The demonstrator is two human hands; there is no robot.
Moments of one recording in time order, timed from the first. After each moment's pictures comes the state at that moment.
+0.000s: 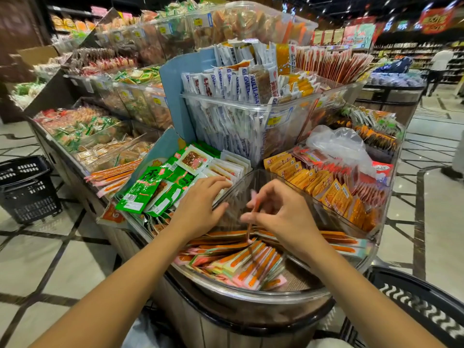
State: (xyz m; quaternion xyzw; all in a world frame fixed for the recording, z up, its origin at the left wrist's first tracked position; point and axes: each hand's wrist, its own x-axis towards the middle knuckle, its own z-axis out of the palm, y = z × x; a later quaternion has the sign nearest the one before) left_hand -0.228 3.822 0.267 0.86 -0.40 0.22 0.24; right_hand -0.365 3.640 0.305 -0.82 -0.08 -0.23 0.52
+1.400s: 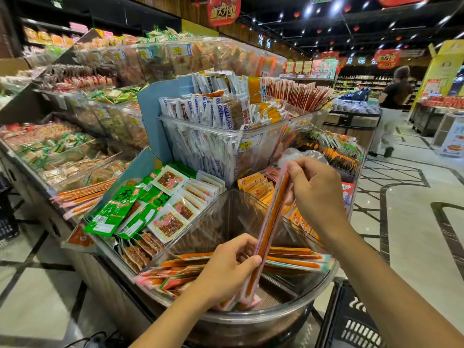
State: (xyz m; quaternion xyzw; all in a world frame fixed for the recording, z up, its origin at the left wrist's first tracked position) left_hand -0.342 3.753 0.264 0.75 -0.39 -0.07 0.52; right_hand -0.386 3.575 0.381 -0.81 0.03 -0.44 0.39
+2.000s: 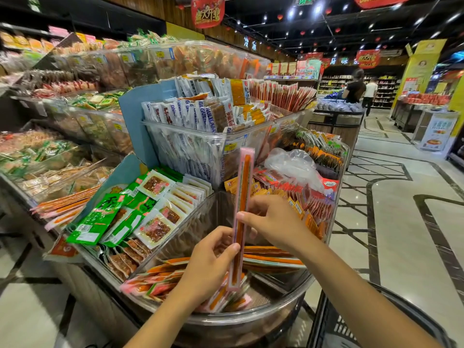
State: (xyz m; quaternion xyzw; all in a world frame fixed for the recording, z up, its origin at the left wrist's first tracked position) left_hand -0.338 3.755 0.266 0.73 -0.35 -0.03 0.58; right_hand -0.388 3.590 0.348 -0.89 0.00 -0.21 0.40
